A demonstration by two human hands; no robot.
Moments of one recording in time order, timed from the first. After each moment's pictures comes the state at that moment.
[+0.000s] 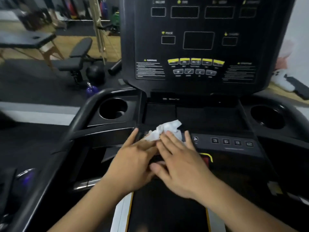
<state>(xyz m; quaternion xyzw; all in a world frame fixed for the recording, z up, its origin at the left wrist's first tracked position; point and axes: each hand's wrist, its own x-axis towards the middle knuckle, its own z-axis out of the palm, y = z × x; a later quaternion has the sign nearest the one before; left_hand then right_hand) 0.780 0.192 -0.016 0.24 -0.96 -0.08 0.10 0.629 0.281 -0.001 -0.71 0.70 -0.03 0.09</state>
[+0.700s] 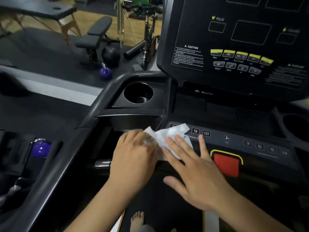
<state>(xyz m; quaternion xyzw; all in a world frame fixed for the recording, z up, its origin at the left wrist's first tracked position) 0.839 0.203 -0.030 0.43 -0.88 -0.03 0.21 0.659 0.288 -0.032 -0.79 0.61 0.01 -0.02</state>
